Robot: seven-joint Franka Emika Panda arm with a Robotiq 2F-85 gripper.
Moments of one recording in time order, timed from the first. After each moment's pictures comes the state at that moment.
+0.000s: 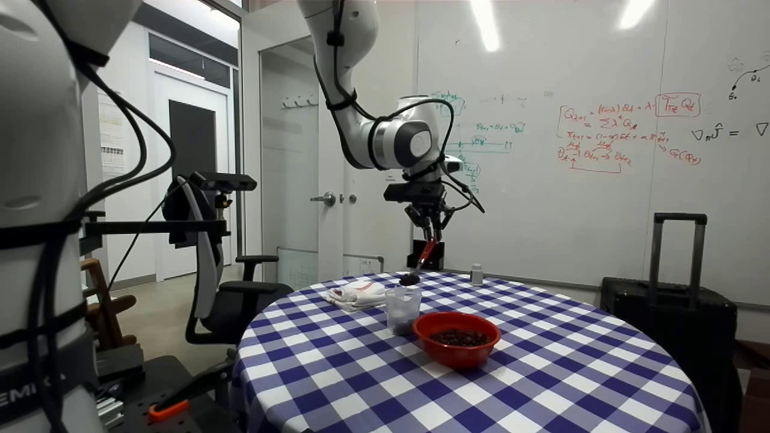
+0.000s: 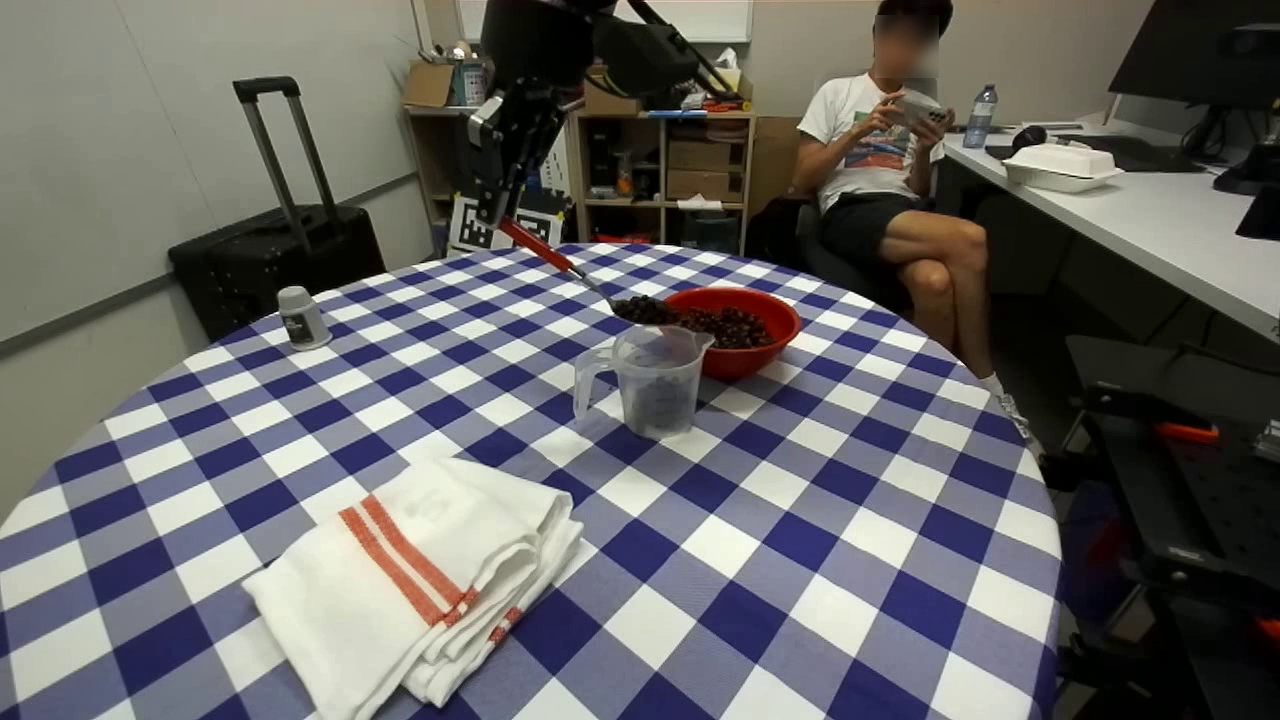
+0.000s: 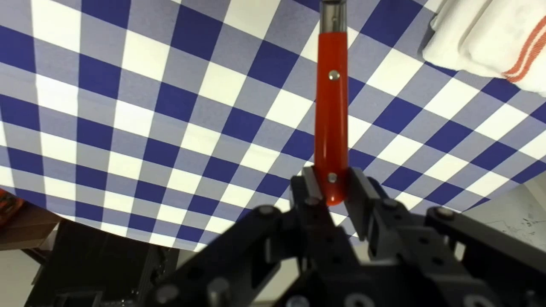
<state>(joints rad) 0.01 0.44 0.08 -1.95 0.01 2.81 -0.11</state>
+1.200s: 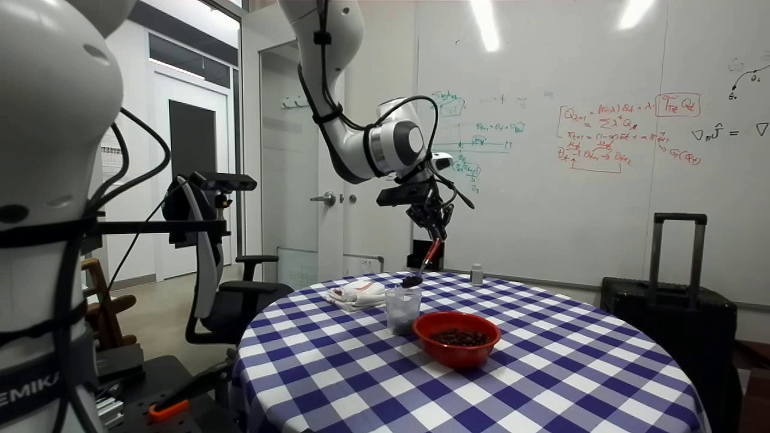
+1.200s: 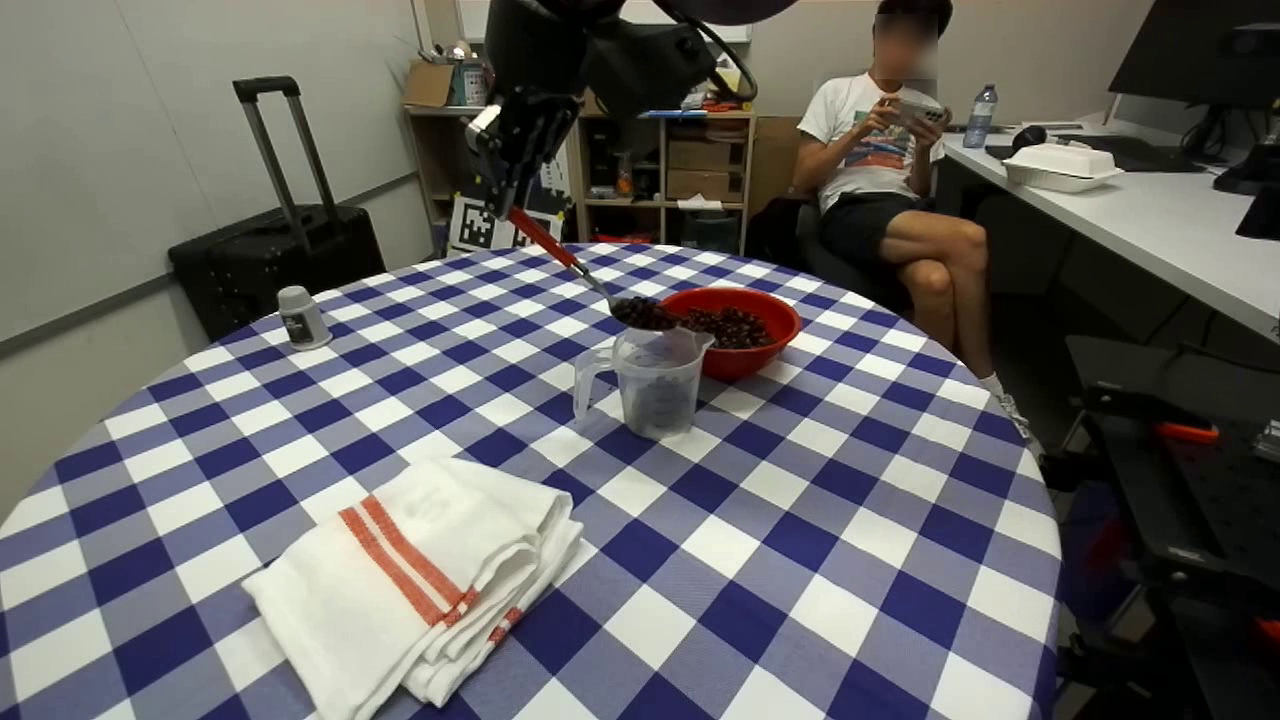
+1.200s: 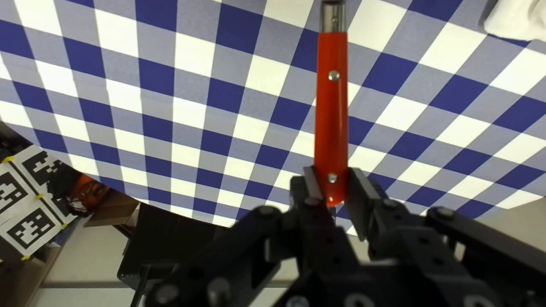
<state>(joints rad) 0.29 0.43 -0.23 -2.00 -0.24 2.91 0.30</state>
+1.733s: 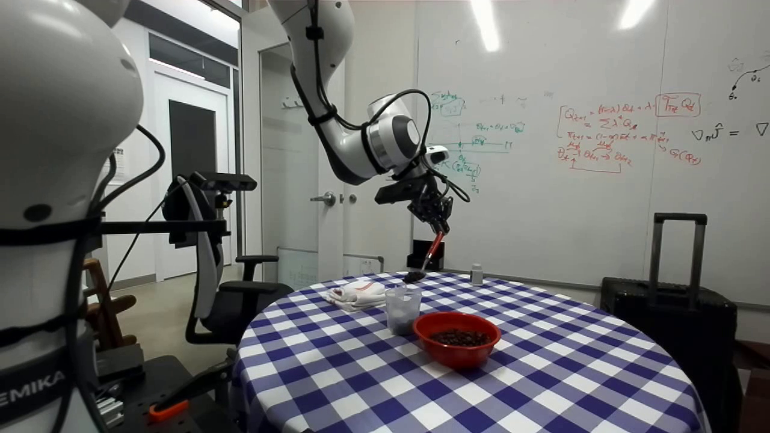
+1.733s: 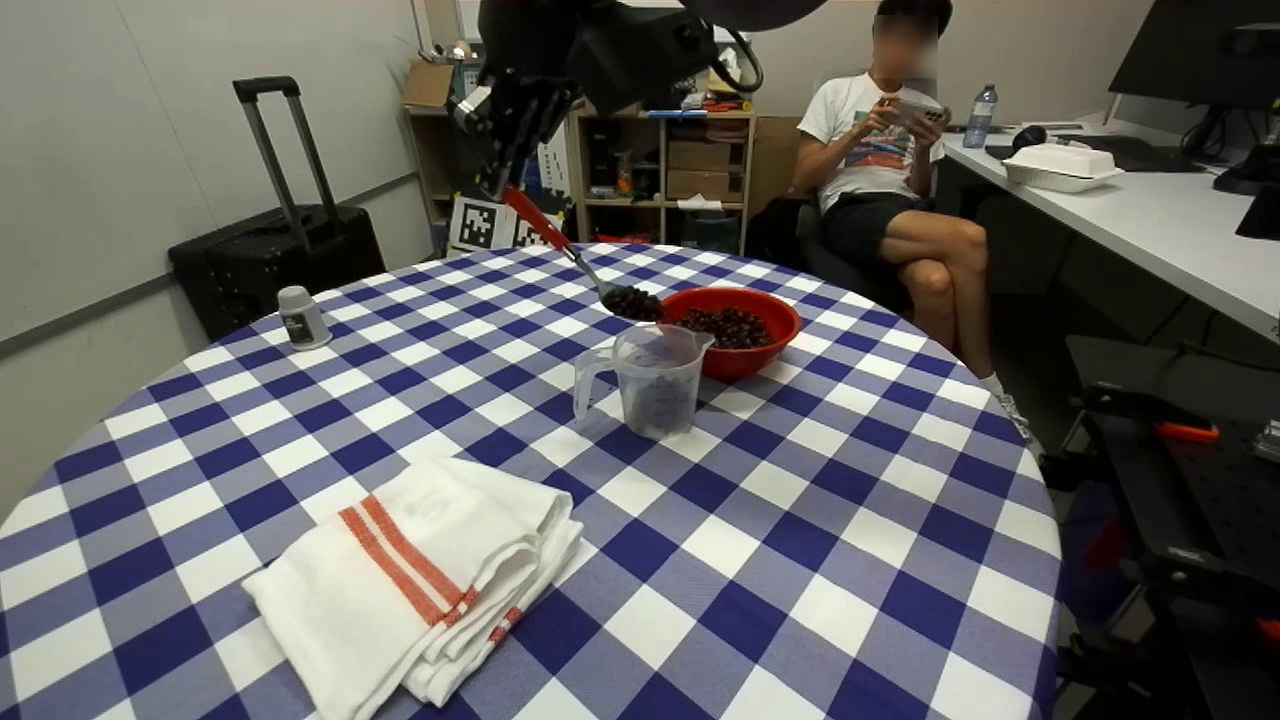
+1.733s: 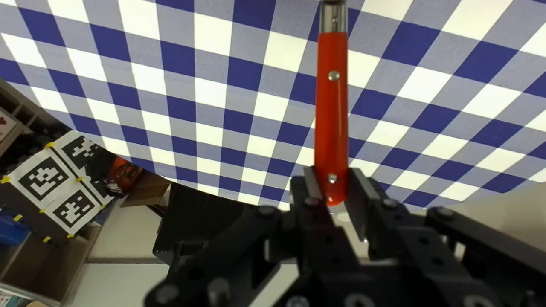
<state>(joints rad) 0.46 0.43 -0.42 -2.01 -0.34 2.94 0.48</state>
